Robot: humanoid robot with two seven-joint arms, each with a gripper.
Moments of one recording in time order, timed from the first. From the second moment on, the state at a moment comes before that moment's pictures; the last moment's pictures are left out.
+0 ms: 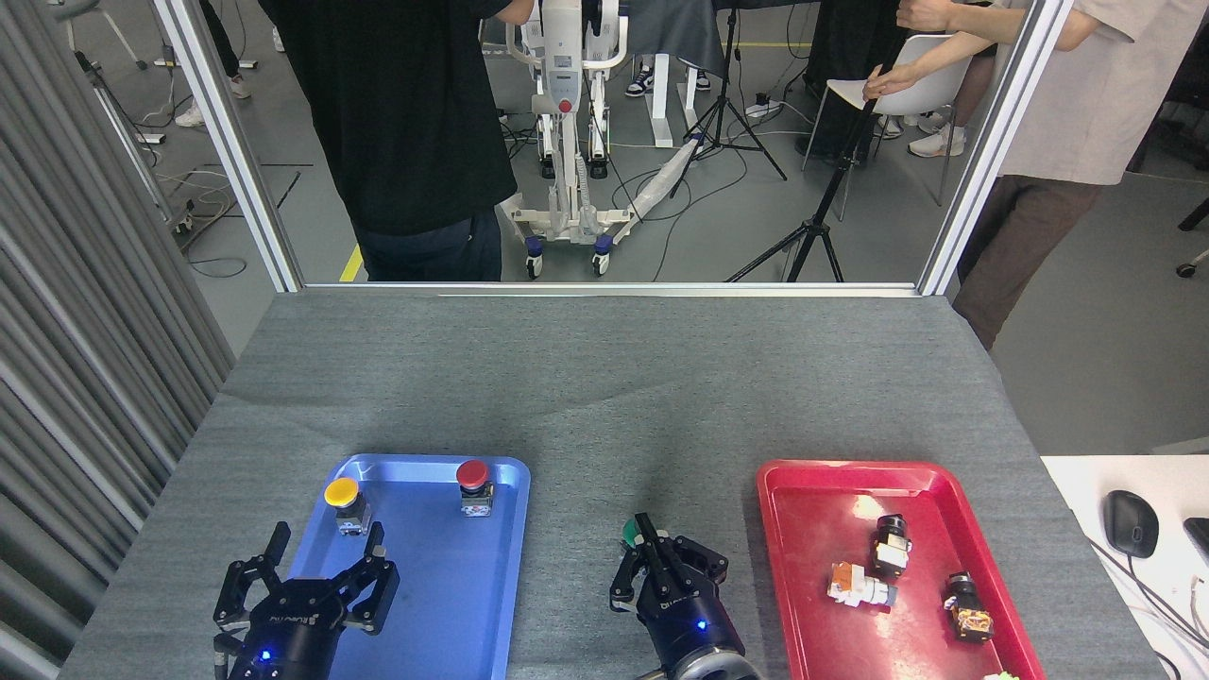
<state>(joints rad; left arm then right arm) 0.07 0.30 -0.21 -1.65 -1.24 0.25 0.07 -0.14 0.12 0.40 -1.23 1.48 0.11 -0.05</state>
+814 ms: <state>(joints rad) 0.09 0.30 -0.19 -1.65 -1.23 0.25 0.07 -0.13 0.12 0.40 -1.16 1.47 0.13 -0.09</state>
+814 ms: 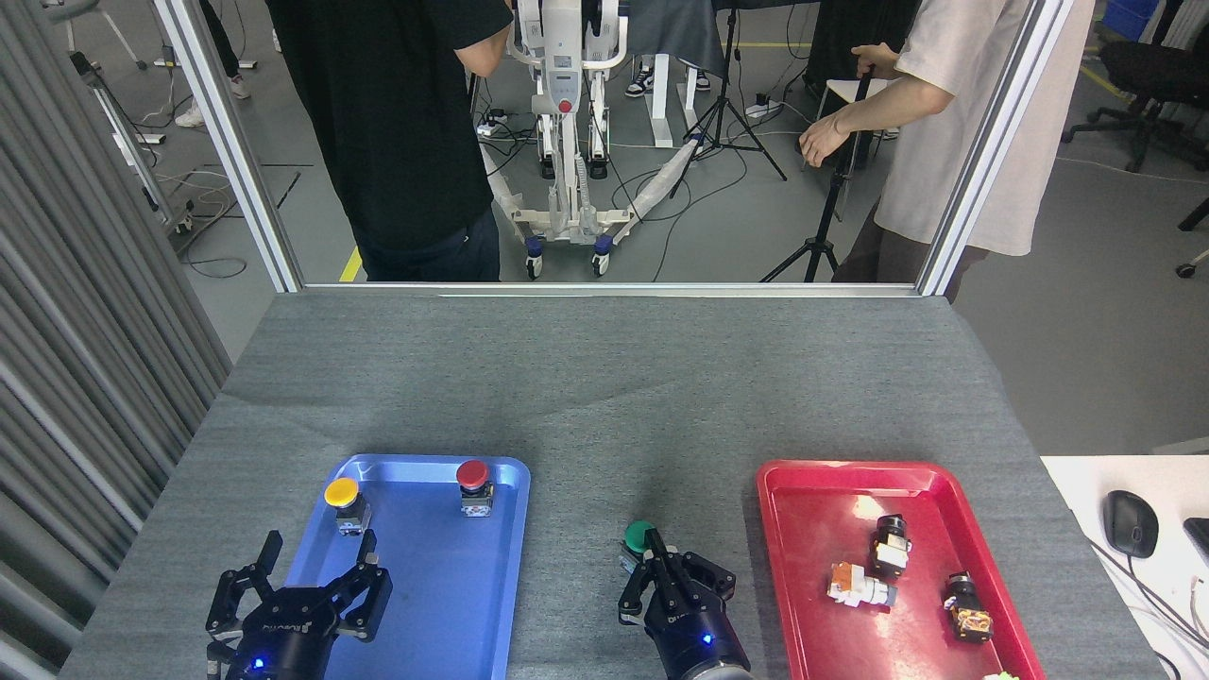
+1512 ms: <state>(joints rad) 0.09 0.30 -0.19 -1.65 -1.23 0.25 0.07 0.05 0.03 0.22 -1.47 1.47 0.15 -0.11</state>
